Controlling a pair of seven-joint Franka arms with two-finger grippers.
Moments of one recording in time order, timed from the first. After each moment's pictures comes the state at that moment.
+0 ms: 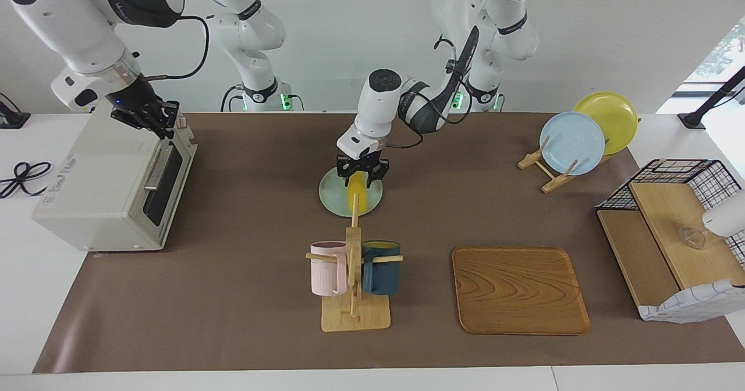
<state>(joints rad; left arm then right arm) -0.75 0.32 -0.10 -1.94 -0.06 2.48 -0.75 -0.05 -0.08 -0.09 -1.79 0.00 1.61 -0.16</state>
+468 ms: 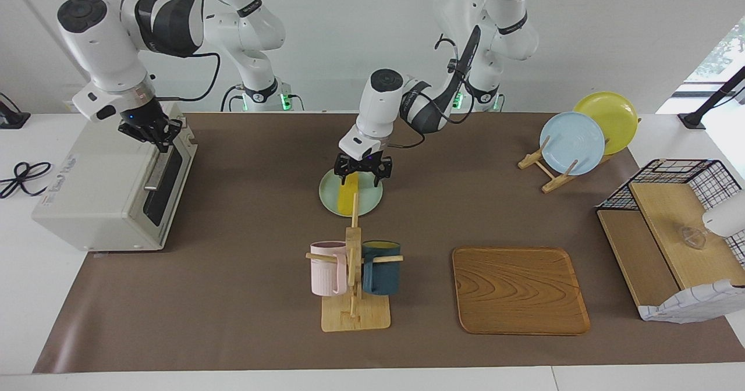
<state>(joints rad) -0.75 0.30 -0.08 -1.94 -0.06 2.45 -0.77 -0.07 -0.18 -0.09 -2.07 -0.14 1.85 -0.13</state>
